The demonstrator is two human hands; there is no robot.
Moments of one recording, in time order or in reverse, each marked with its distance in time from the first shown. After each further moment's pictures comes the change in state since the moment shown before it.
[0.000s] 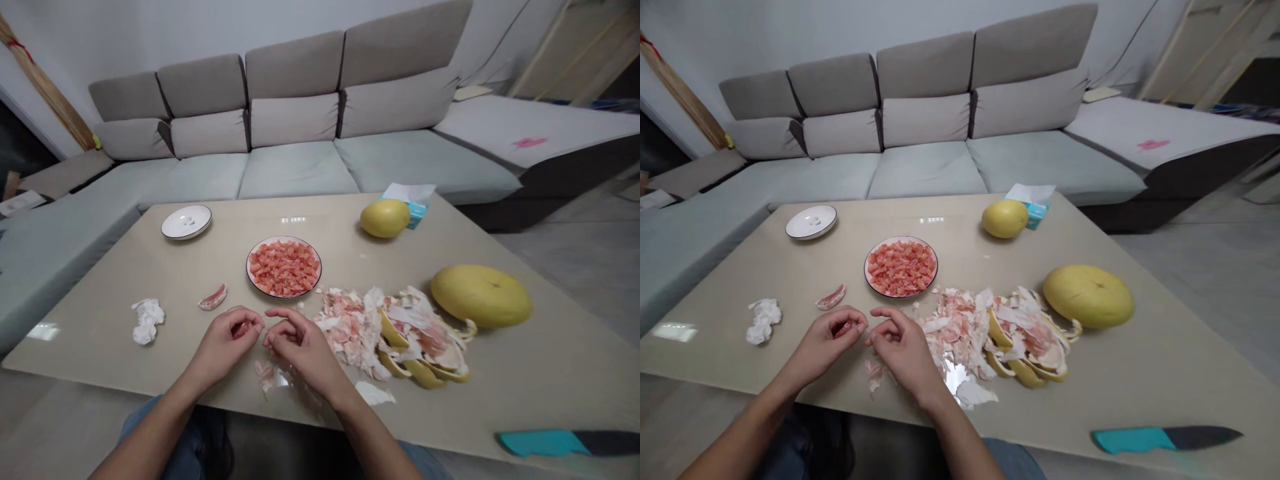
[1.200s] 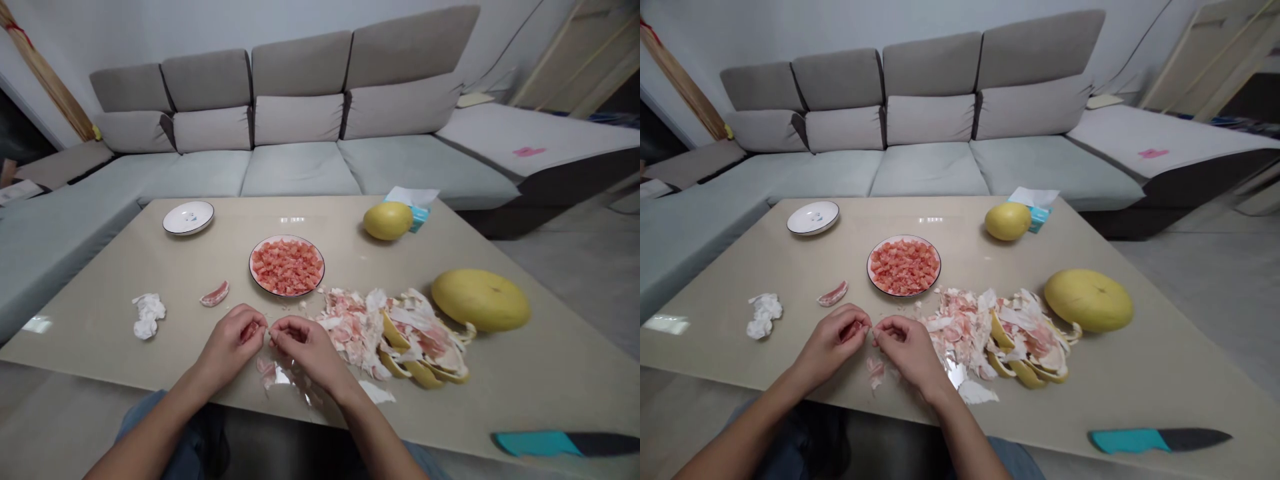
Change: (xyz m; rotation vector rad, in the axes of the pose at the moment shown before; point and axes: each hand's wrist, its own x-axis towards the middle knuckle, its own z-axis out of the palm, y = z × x) left_hand -0.005 -0.007 0.002 0.208 0.041 0.212; right_hand 0.006 0.002 -0.002 -0.114 -0.020 0.041
